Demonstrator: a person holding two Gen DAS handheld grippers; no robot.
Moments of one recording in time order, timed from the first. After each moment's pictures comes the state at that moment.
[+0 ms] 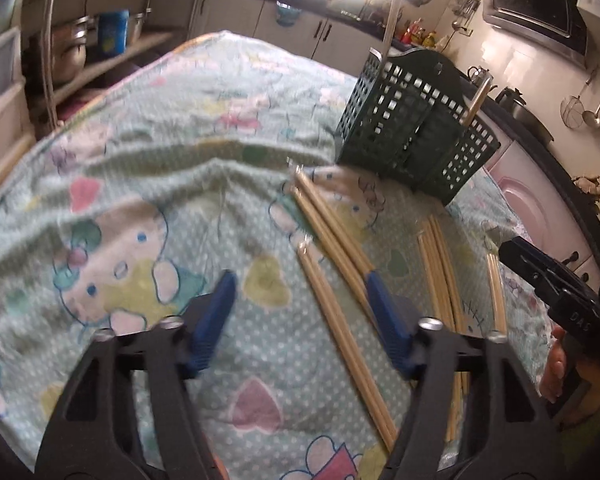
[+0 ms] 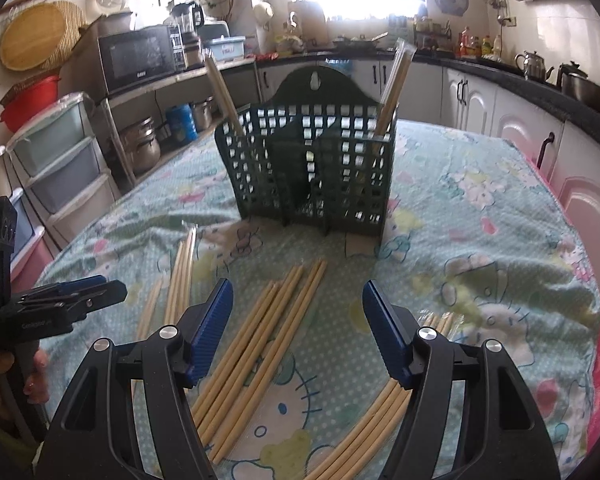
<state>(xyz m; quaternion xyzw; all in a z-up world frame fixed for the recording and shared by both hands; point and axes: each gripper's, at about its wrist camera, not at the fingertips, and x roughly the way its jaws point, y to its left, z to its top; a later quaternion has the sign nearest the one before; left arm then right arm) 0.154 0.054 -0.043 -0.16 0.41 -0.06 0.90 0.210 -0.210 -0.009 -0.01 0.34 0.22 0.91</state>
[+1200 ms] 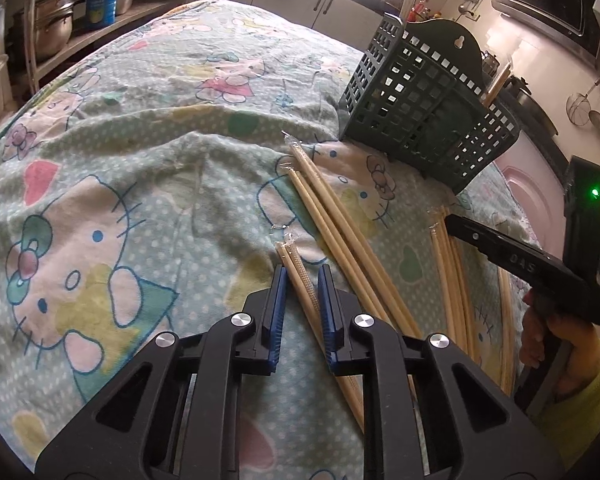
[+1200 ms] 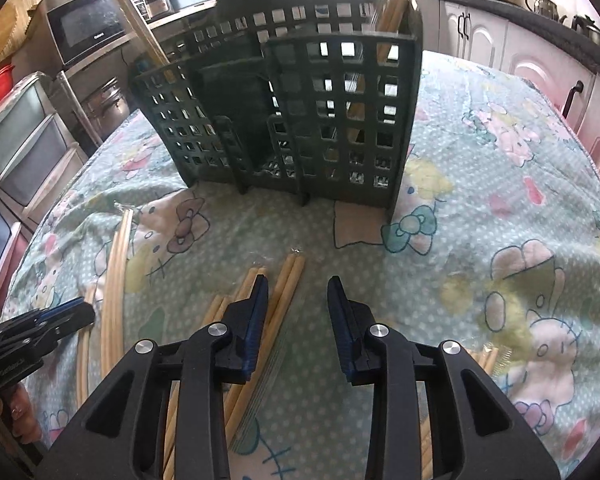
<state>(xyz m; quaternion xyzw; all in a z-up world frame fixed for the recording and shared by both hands) 0.184 0.053 -0.062 -0.17 0.45 -0.07 0.88 0.296 -0.191 -0.055 -0.01 0.45 0.19 0.87</state>
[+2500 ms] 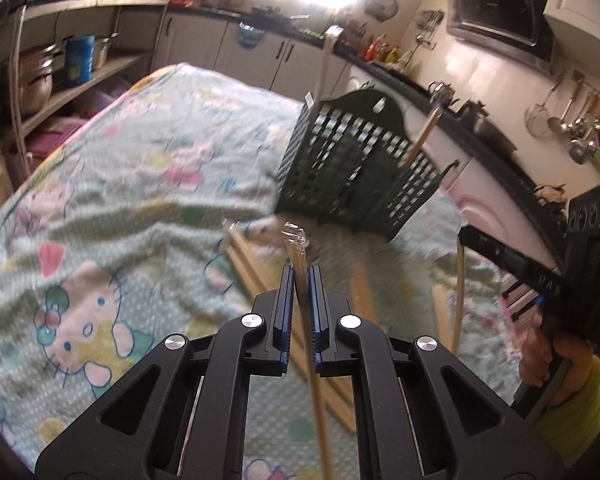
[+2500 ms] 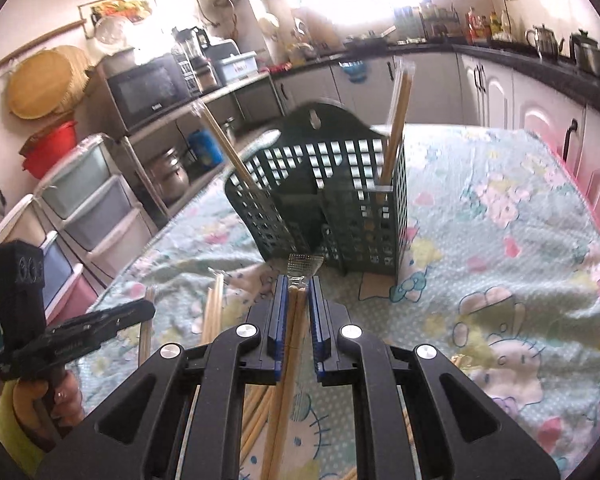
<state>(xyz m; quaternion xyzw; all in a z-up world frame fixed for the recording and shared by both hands) 0.165 0.033 0.014 -0.16 0.35 -0.11 0.92 0.238 -0.232 0.034 0.06 0.33 0.28 0.90</state>
